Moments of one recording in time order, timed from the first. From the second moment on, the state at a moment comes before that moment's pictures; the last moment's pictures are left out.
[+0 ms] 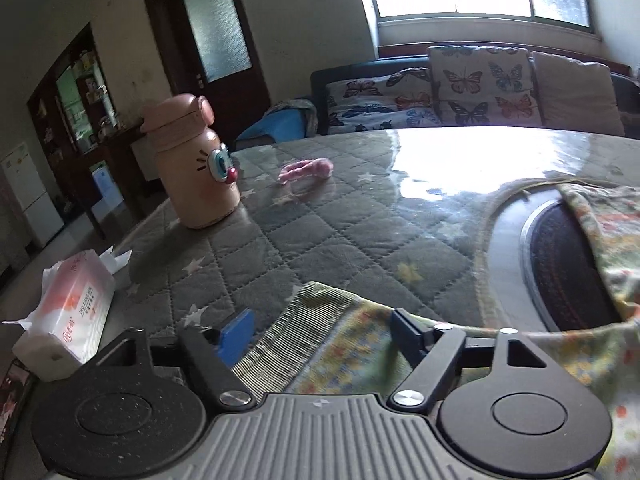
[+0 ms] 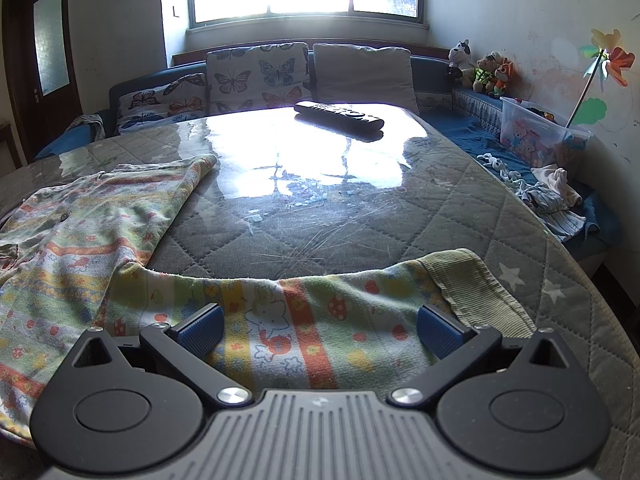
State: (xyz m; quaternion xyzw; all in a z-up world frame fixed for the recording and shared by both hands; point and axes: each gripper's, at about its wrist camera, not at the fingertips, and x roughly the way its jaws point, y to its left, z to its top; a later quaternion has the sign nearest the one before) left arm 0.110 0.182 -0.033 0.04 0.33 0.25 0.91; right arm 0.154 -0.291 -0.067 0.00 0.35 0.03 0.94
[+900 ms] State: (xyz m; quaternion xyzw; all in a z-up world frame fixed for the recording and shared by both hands) left arm 0.034 0.154 -0.036 0.07 0.31 0.25 0.91; right arm 0.154 -0.291 -0.068 0.00 0.35 0.03 0.94
